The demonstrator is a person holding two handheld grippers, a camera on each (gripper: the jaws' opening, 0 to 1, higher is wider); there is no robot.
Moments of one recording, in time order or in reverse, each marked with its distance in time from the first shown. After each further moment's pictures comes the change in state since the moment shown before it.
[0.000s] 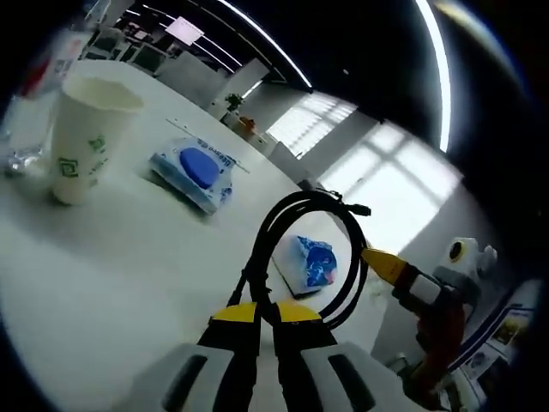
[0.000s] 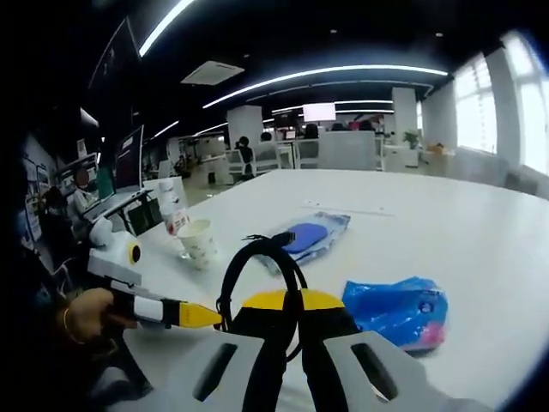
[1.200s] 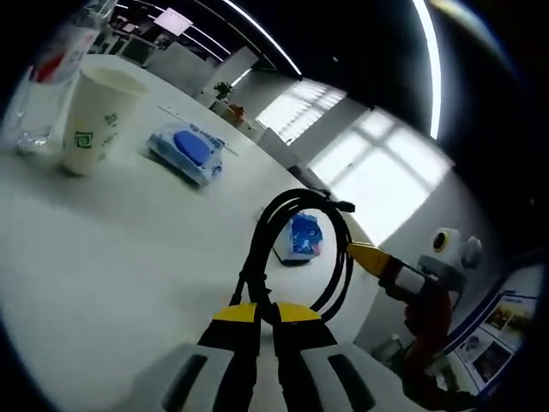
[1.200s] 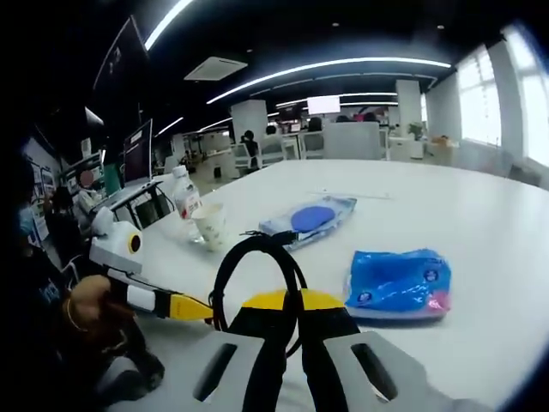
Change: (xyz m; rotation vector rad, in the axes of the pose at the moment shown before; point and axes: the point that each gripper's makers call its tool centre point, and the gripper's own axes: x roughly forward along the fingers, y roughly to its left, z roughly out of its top) left arm -0.004 -0.004 -0.009 0.035 0.070 -0.040; right arm -0.021 0.012 -0.026 0.016 0.032 0.035
